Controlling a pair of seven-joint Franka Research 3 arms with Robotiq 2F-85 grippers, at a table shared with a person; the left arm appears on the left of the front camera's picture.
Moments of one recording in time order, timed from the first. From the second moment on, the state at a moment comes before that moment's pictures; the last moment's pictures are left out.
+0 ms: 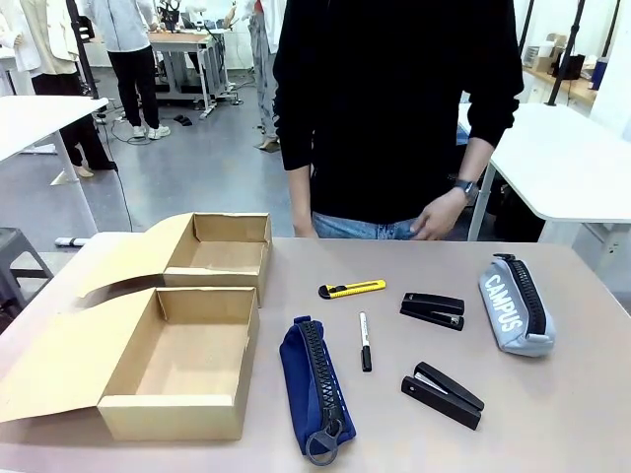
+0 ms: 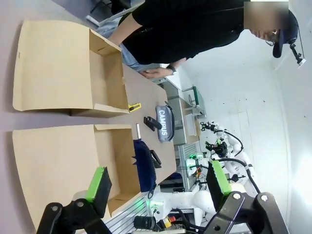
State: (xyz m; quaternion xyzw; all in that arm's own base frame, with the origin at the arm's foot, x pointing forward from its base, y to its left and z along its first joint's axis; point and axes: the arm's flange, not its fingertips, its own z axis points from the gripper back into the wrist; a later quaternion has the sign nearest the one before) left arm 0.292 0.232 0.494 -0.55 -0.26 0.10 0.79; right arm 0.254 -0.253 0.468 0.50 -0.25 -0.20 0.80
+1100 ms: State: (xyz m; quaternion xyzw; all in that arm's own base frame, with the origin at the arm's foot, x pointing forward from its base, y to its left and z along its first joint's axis) left arm 0.292 0.232 0.494 -0.55 -0.26 0.10 0.79; right arm 0.181 -0.309 0.423 0.48 -0.27 -0.28 0.78
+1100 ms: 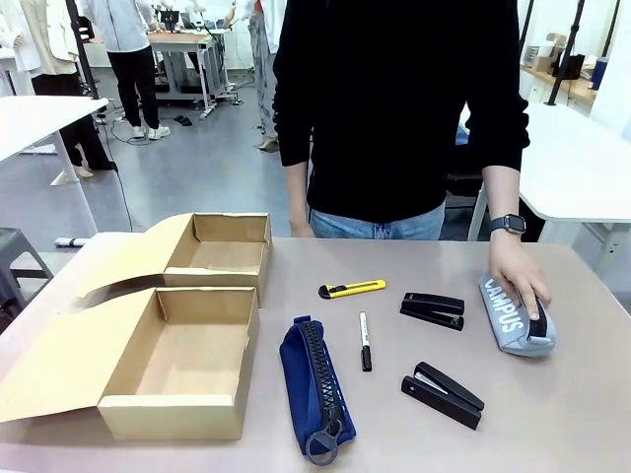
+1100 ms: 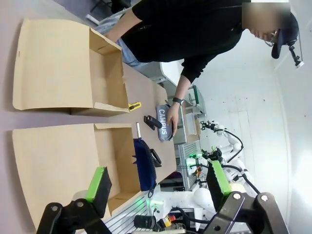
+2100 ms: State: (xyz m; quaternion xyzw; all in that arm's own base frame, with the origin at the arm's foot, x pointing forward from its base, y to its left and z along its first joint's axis) left arm 0.293 0.232 0.493 -0.55 -0.26 0.10 0.79; right arm 0.243 -0.177 0.461 0.41 -0.16 -0.06 0.89
